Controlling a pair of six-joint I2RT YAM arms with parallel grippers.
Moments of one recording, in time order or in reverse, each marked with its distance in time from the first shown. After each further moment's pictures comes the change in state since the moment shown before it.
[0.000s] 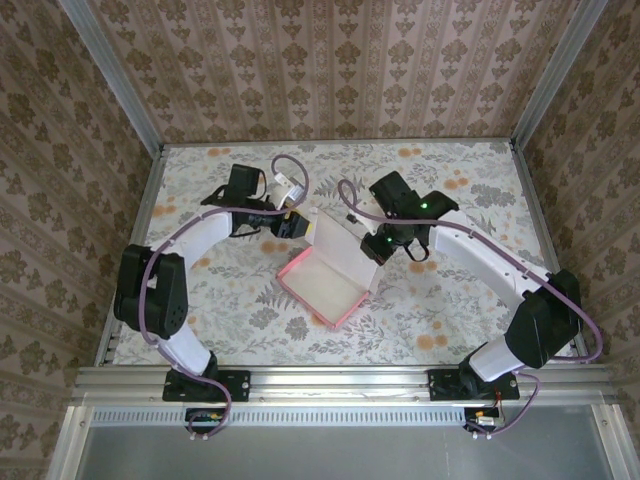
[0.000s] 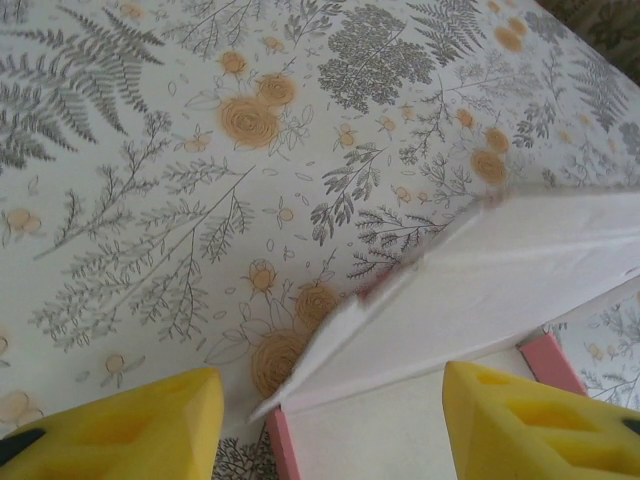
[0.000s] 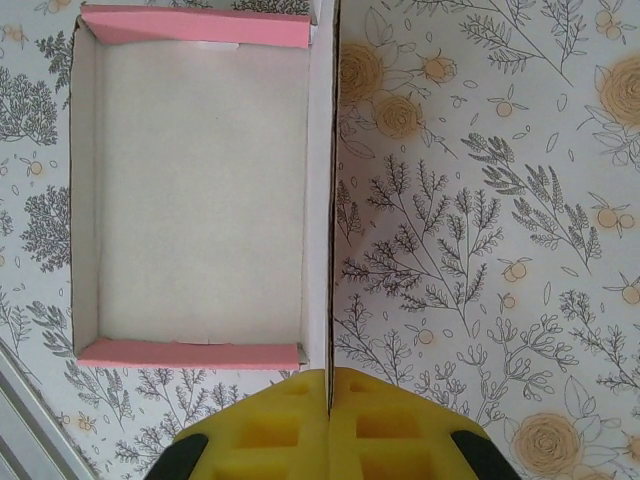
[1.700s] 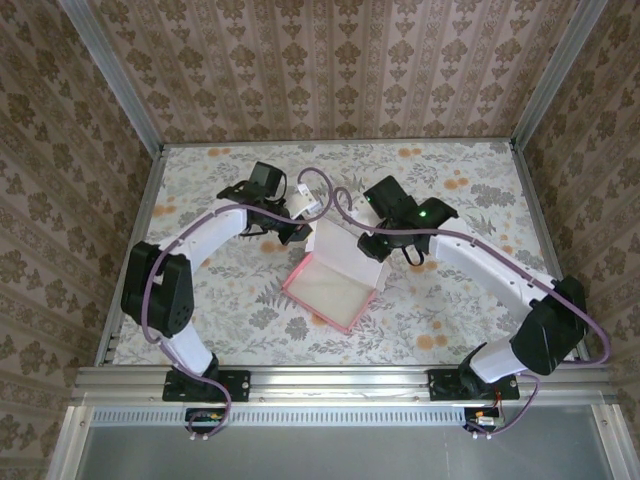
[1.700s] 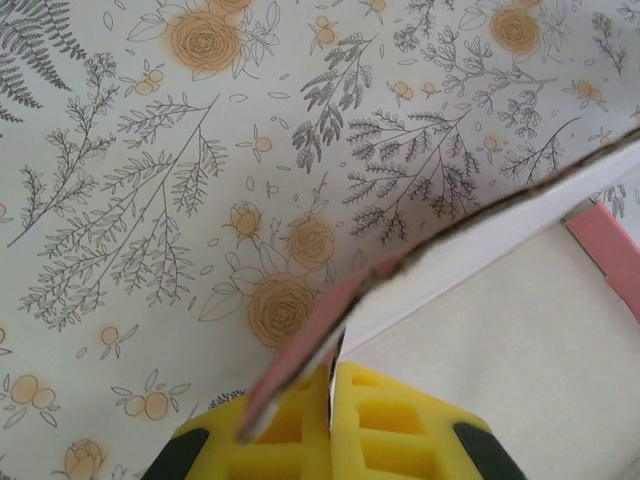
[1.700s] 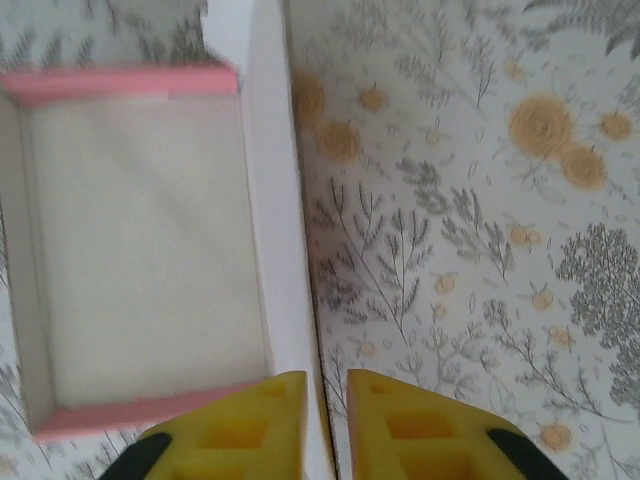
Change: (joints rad) left arm -0.124 0.014 0.093 -0.229 -0.214 0.197; right arm 0.053 -0.051 -0.024 0.082 0.158 0.031
